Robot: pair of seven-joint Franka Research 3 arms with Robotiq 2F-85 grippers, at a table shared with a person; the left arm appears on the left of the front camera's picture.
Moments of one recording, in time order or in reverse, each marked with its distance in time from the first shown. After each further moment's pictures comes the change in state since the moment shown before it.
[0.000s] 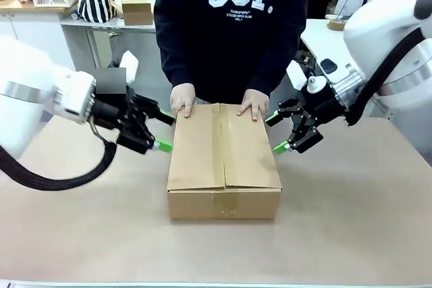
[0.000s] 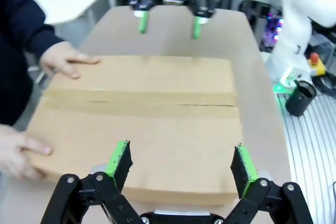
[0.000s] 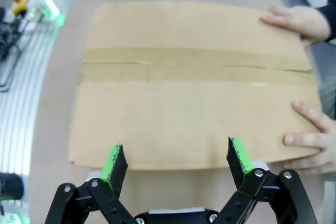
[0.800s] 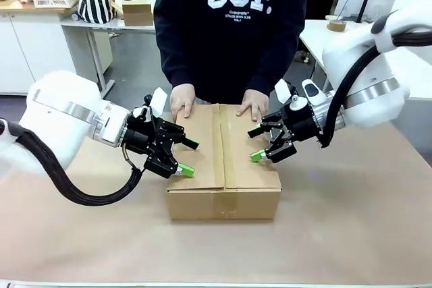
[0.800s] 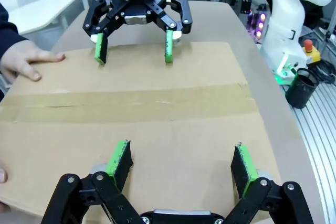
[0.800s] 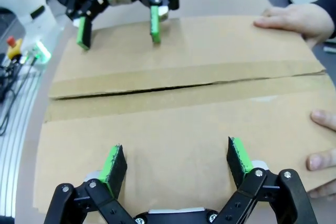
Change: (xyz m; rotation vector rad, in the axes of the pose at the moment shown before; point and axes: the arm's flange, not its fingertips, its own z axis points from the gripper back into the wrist) left arm -0.047 0.016 -0.074 -0.089 -0.040 -0.036; right arm -0.036 -0.017 -0.066 0.019 -0.200 -0.125
